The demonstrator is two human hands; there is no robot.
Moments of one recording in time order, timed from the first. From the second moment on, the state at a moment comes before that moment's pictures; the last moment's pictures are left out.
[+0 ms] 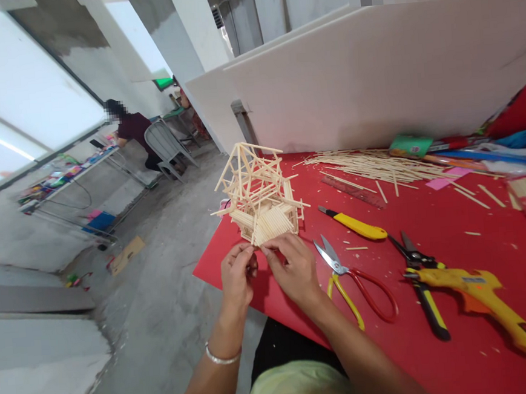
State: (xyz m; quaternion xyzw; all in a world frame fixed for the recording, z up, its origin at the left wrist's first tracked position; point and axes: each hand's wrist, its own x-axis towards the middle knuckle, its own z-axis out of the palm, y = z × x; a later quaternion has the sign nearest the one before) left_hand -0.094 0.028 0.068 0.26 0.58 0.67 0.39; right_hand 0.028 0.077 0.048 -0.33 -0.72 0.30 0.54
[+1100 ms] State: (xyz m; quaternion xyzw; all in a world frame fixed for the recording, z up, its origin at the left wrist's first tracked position) left_hand -0.066 0.015 -0.014 0.54 0.62 0.49 0.31; right_hand 0.124 0.072 0.024 -0.55 -0.82 0.09 0.14
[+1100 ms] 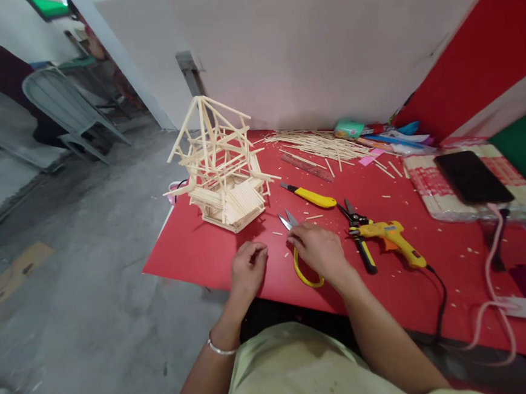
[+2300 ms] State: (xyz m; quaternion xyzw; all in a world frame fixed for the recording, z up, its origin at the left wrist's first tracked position) left_hand -0.098 0.024 0.025 0.24 0.49 0.72 0.42; right_hand 0.035 0.071 0.073 -0.33 -0.83 0.09 0.44
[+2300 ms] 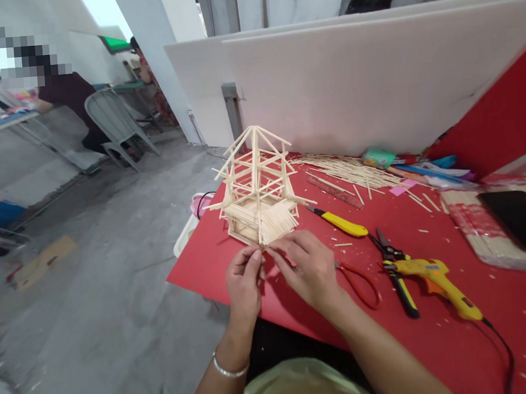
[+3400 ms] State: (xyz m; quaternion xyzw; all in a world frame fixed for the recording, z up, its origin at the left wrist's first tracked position) left_hand -0.068 0.036 0.058 0.18 0.55 0.73 0.37; right_hand 0.037 0.072 0.049 -0.32 -0.72 0.33 0.52
